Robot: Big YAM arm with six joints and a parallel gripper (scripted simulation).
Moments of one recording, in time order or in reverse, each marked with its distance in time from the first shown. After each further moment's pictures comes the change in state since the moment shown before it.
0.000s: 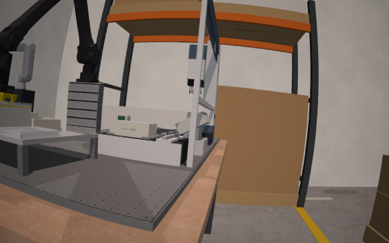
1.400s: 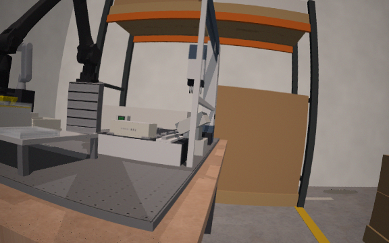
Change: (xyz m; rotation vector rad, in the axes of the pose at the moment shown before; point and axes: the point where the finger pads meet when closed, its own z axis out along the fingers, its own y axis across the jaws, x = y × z) arm 0.002 0.000 0.009 0.000 0.006 0.000
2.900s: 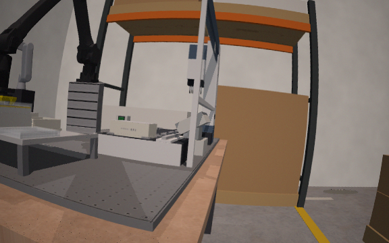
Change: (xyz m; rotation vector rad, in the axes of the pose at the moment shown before) arm 0.000 0.000 0.000 0.001 0.000 0.000
